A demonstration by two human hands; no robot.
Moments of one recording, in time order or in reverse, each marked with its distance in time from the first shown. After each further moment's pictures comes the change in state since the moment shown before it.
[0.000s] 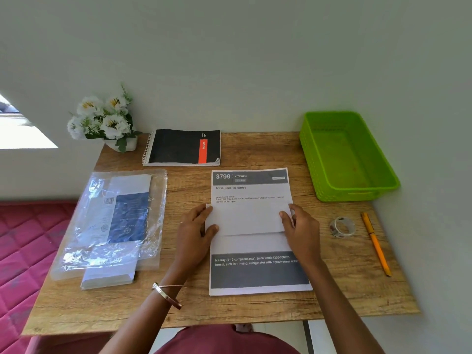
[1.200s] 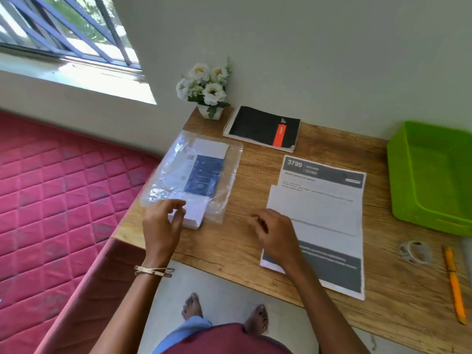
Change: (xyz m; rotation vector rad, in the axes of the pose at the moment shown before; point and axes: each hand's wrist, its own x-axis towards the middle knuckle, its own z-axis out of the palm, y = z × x) left_hand -0.106 -0.075 -0.123 0.085 0.534 -0.259; right_hand -0.064 -0.133 0.057 0.203 -0.523 -0.428
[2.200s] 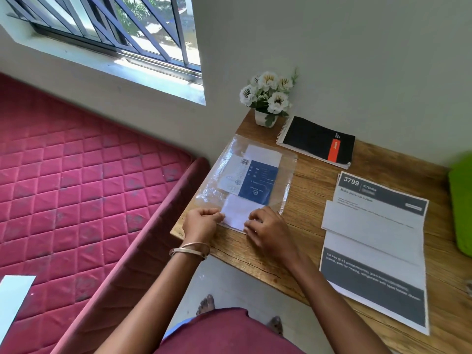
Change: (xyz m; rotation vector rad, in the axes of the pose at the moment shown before) left_hand 0.028 -0.035 -0.026 -0.488 -0.178 -0.887; right_hand 0.049 -0.067 0.096 -0.414 -0.145 -0.456
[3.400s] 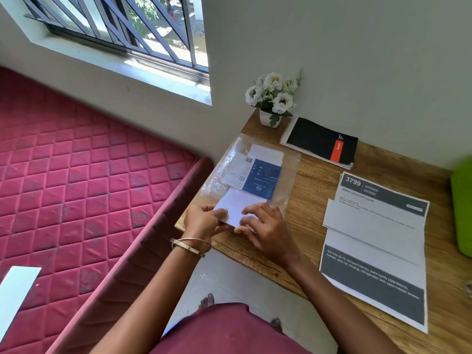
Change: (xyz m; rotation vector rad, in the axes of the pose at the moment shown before) left_hand -0.031 0.019 -0.012 -0.281 -0.119 -0.087; right_hand -0.007 -0.011 0.001 0.118 0.263 -0.186
